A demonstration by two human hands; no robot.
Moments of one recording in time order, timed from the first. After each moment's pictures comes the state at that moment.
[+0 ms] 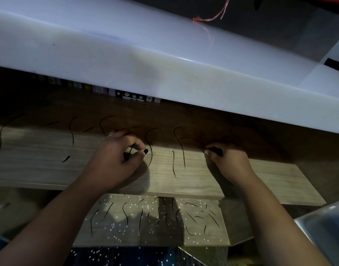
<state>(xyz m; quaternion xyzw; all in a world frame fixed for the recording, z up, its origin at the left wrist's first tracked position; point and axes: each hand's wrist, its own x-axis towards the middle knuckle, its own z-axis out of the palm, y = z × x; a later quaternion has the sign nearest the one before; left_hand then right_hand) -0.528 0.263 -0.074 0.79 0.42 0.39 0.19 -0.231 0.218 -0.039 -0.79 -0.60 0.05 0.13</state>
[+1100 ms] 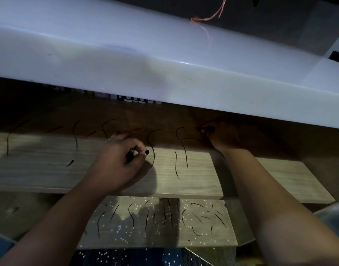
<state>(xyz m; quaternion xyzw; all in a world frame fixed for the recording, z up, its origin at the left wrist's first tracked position) -0.529 0.264 -0.072 0.80 0.42 0.38 0.19 -0.216 0.297 -0.043 -0.78 -0.60 0.03 0.20</state>
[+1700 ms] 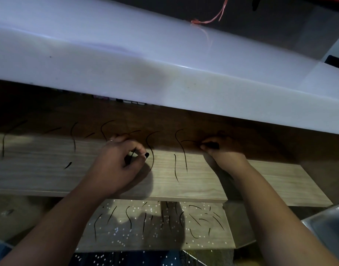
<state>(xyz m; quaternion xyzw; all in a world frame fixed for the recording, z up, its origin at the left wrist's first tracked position) -0.528 0.265 -0.076 0.79 0.41 0.40 0.21 -0.225 0.252 -0.043 -0.77 -0.60 0.10 0.19</state>
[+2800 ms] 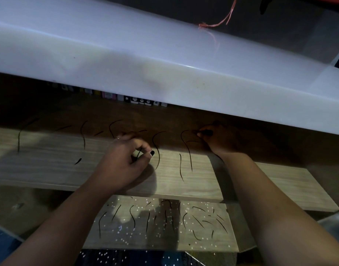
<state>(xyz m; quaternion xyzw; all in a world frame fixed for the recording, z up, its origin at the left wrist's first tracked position) -0.530 0.263 -0.076 0.78 0.43 0.39 0.23 -0.243 0.292 -0.036 -0.76 -0.61 0.09 0.21</state>
